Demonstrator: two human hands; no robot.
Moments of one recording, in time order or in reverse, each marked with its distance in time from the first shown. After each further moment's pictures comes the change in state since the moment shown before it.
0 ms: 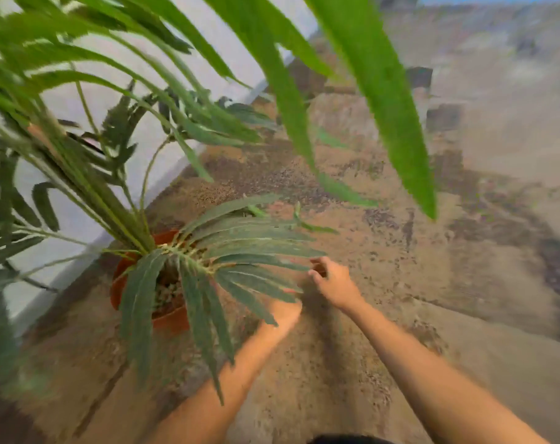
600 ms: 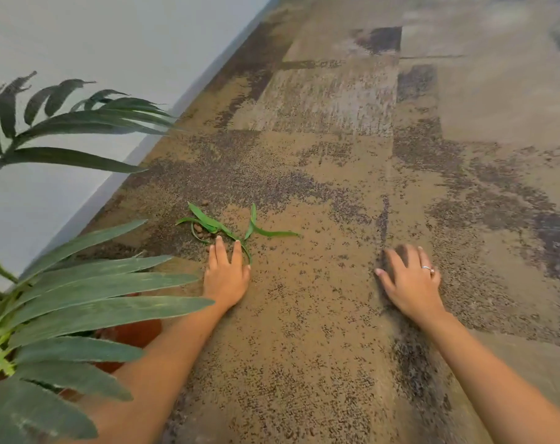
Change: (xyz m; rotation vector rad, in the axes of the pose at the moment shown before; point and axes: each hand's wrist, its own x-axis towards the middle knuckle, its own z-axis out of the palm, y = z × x) left_hand 0.128 0.049 0.004 0.977 0.246 0.320; right_hand 0.018 0.185 -0.118 -0.565 0.217 0.252
